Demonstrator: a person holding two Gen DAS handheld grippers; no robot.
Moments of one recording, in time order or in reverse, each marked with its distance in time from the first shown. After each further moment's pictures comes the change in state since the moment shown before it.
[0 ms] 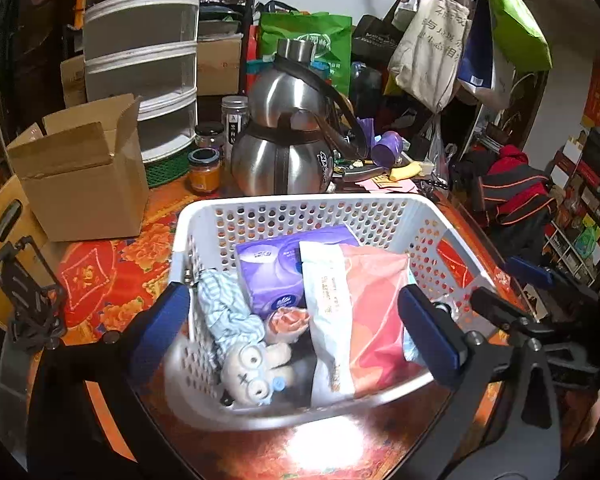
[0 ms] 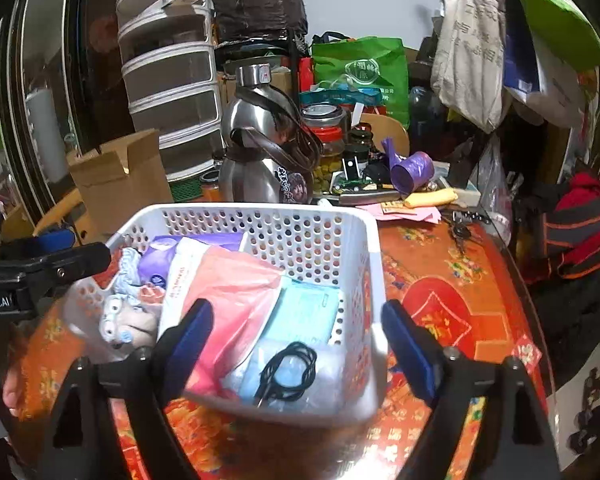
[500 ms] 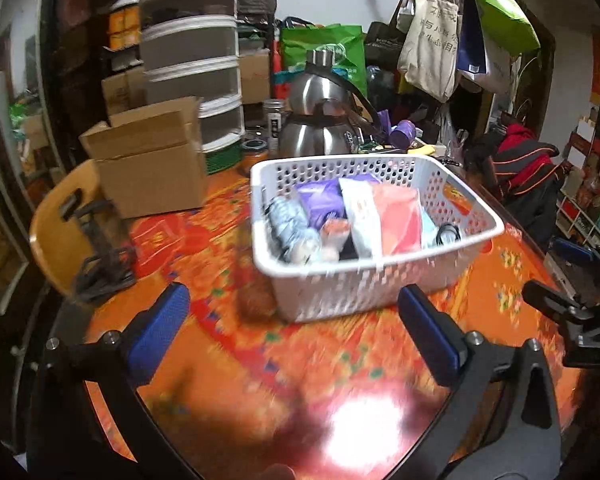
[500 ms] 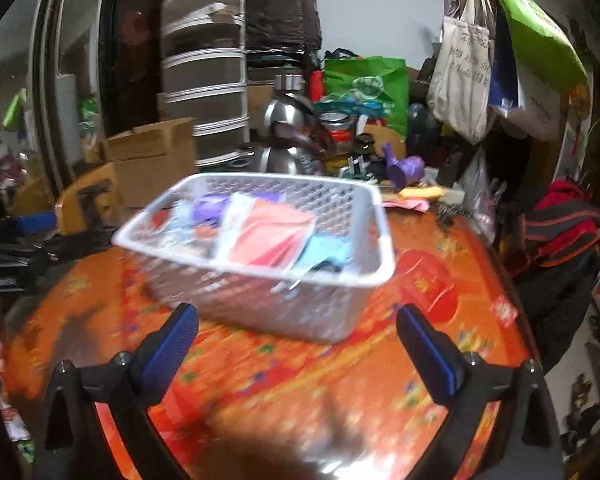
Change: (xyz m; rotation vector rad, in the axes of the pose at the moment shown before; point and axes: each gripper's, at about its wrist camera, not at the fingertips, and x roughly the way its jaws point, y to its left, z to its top) left arm -0.124 0.017 -0.103 0.053 -0.064 0.126; right arm -0.098 0.044 -0.081 -0.061 -0.037 -0.018
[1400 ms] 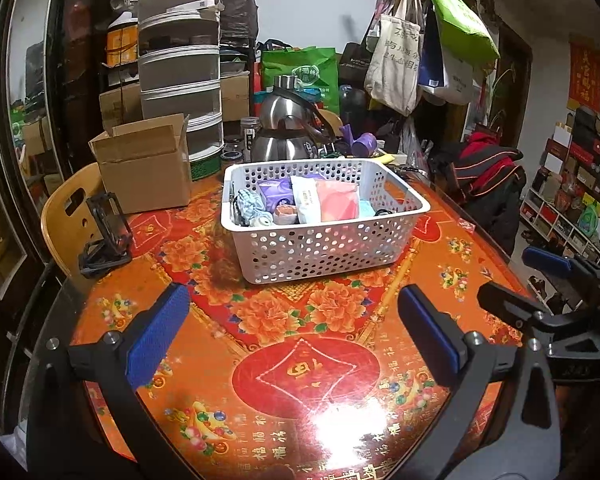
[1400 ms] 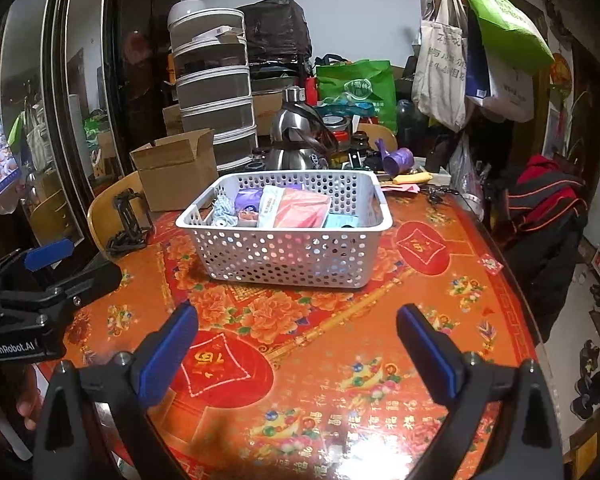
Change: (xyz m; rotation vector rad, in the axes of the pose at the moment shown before) left arm -0.097 -0.040 -0.041 0.007 -0.055 -0.076; right arm -0.087 0.030 -0.032 0.070 -0.025 -0.011
